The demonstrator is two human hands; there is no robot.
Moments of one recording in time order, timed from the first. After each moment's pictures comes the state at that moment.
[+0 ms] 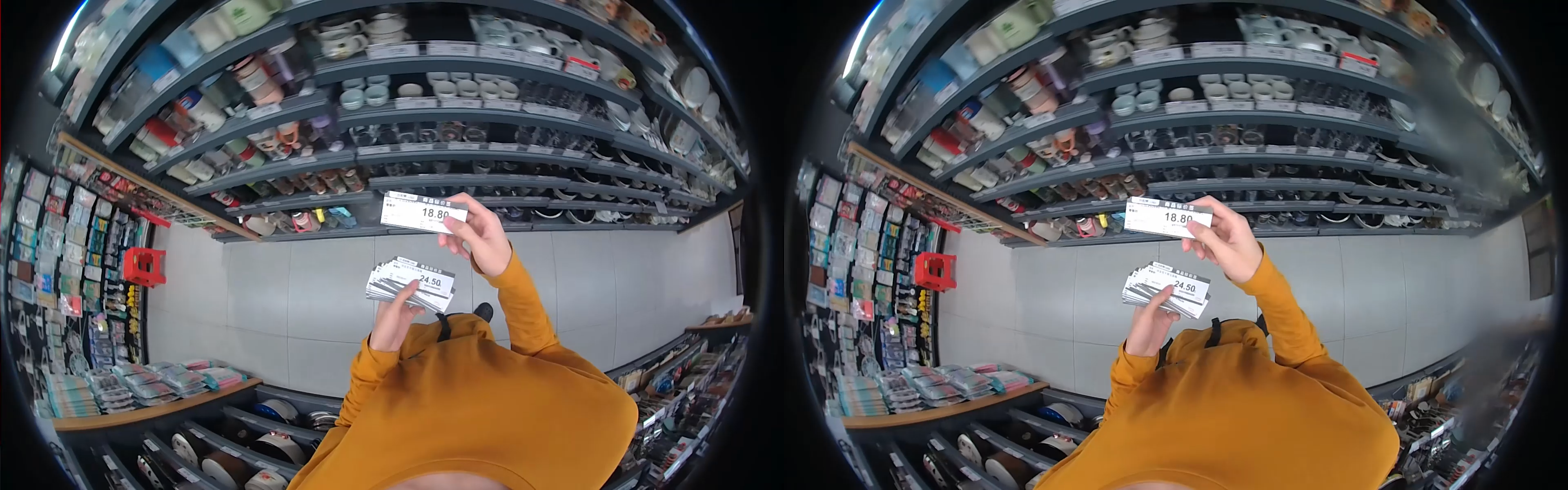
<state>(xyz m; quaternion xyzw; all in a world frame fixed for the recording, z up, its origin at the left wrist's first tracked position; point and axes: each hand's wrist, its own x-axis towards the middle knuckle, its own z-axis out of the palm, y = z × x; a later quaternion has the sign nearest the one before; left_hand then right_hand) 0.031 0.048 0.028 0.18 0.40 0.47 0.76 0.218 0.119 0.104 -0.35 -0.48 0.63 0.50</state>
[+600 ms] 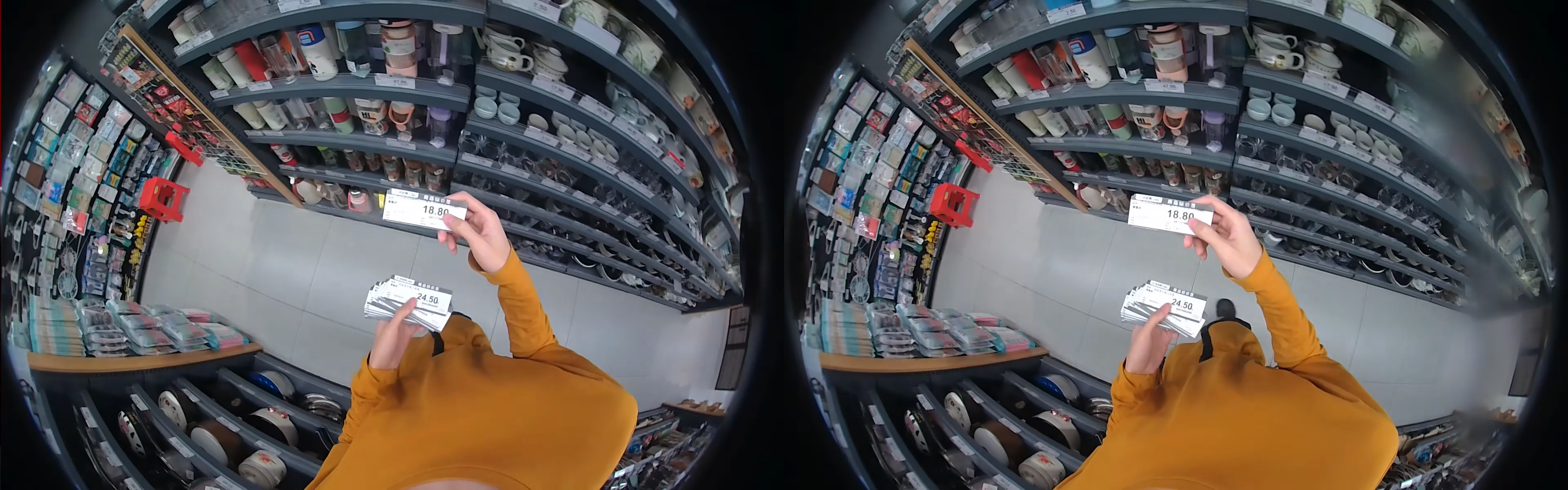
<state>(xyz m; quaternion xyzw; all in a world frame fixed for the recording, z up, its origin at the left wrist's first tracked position) -0.161 0.034 0.046 0.10 0.41 0.58 0.70 -0.007 0.186 0.112 -0.29 -0.54 0.68 0.41</state>
